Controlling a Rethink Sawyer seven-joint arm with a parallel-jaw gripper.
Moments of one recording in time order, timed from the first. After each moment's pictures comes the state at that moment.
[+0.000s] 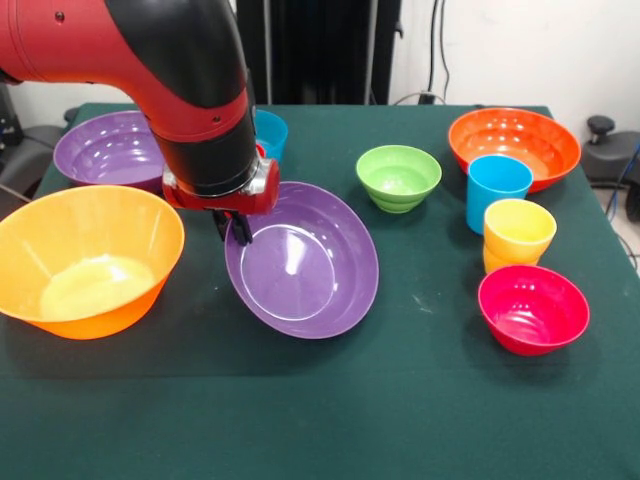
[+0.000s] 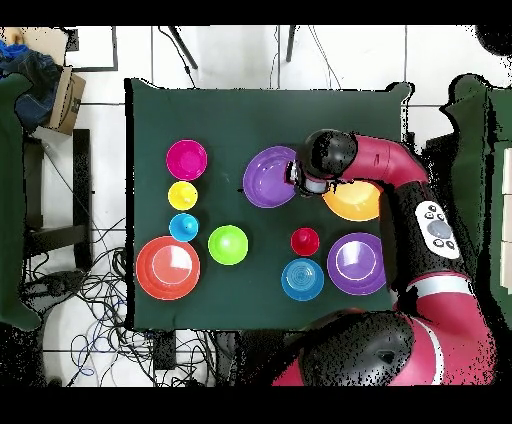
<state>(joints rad) -0.61 -0.39 0.39 1.26 -0.41 1.02 1.81</state>
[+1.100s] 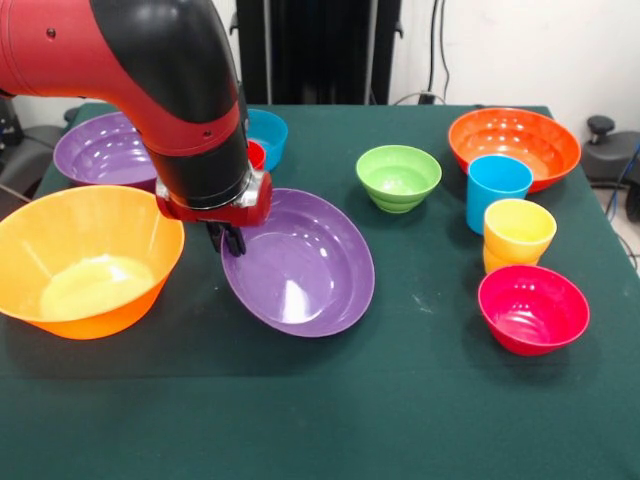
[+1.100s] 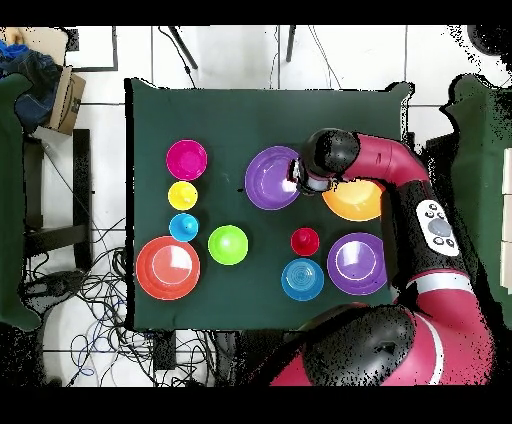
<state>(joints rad) -0.62 -0.36 0.39 1.22 -0.42 1.02 1.81</state>
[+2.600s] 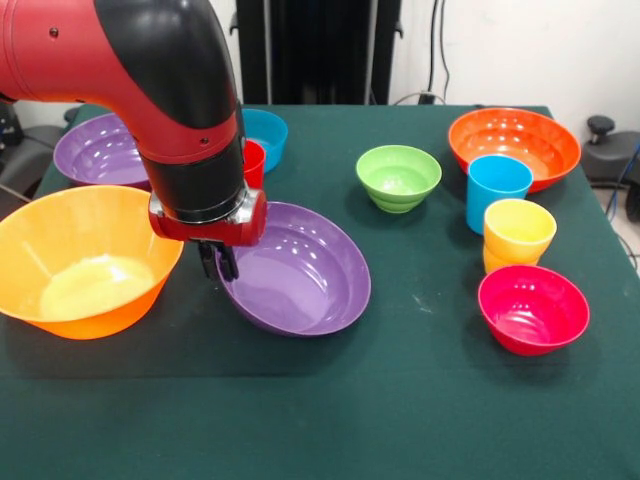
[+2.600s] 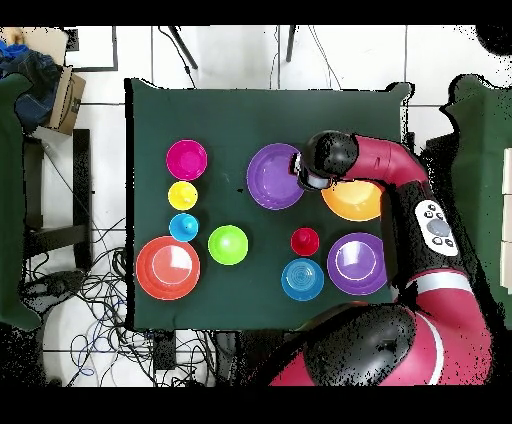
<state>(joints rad) -0.62 -0.35 0.39 1.22 -0.43 0.89 1.81</state>
